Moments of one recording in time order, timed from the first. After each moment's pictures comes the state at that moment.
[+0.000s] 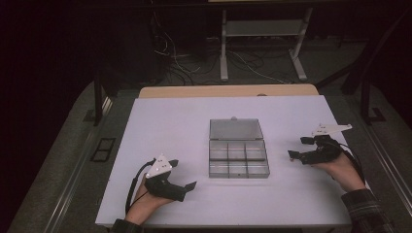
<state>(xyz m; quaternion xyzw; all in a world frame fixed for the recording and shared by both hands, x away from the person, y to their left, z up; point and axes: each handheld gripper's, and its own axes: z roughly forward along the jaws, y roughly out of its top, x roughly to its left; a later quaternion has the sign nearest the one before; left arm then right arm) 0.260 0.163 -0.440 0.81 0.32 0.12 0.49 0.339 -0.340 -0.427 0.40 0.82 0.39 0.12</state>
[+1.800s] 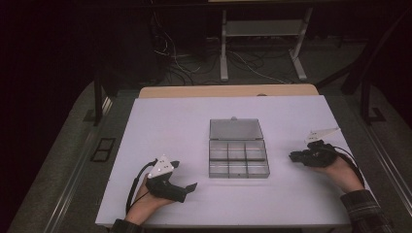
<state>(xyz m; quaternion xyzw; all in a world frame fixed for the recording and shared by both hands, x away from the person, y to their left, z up) 0.260 0.161 -0.442 0.81 0.31 0.12 0.48 0.336 -0.332 -0.437 0.35 0.87 0.33 0.09</state>
